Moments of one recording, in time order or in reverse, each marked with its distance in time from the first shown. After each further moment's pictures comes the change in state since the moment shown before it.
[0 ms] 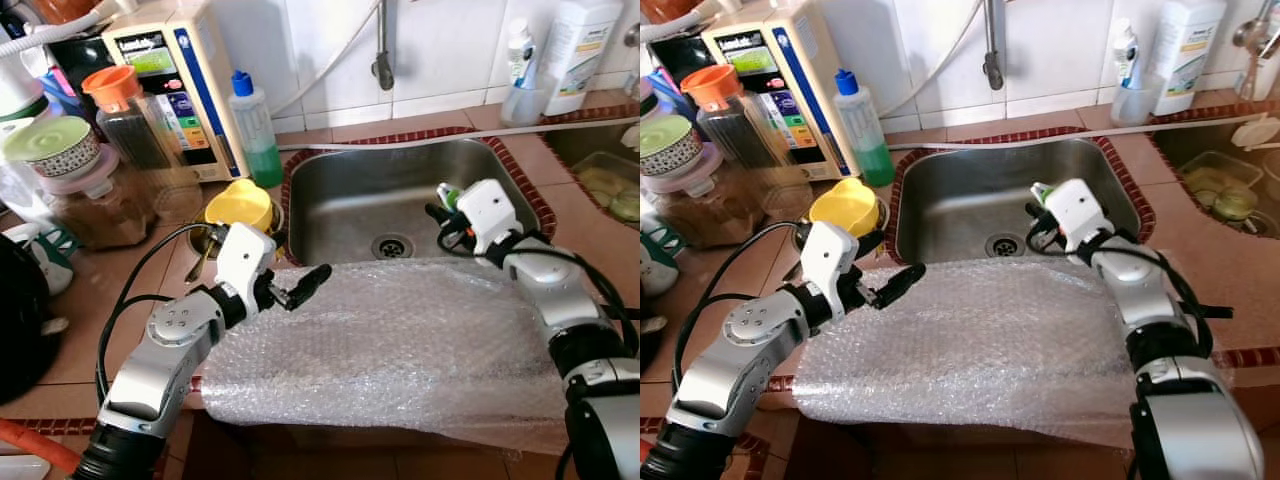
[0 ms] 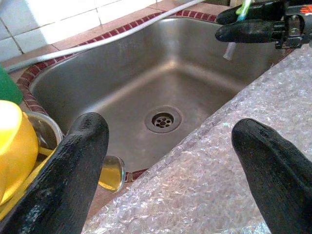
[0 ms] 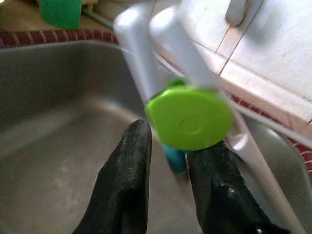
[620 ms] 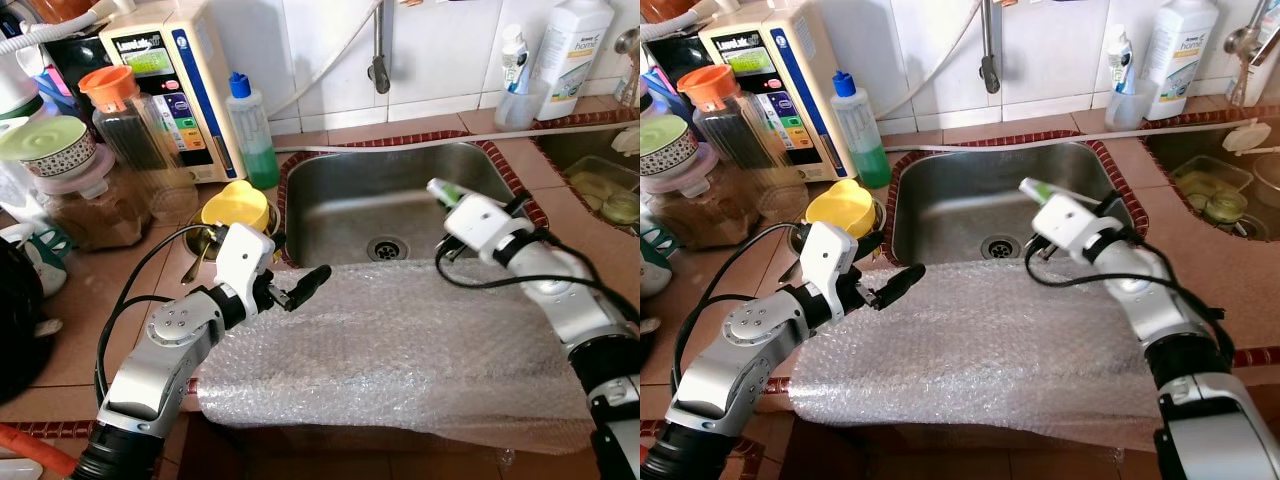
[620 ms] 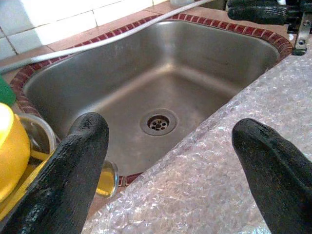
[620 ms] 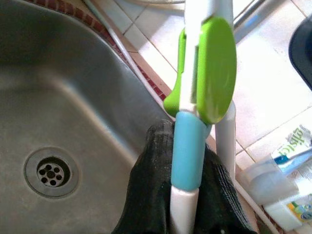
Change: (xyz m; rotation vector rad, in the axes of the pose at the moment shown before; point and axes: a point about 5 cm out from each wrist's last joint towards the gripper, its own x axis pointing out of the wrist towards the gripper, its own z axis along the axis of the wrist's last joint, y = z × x) left arm -0.001 0.001 -0.001 -0.011 0.002 -0.002; right arm -0.013 -0.002 0.007 -0.384 -0.042 -0.095
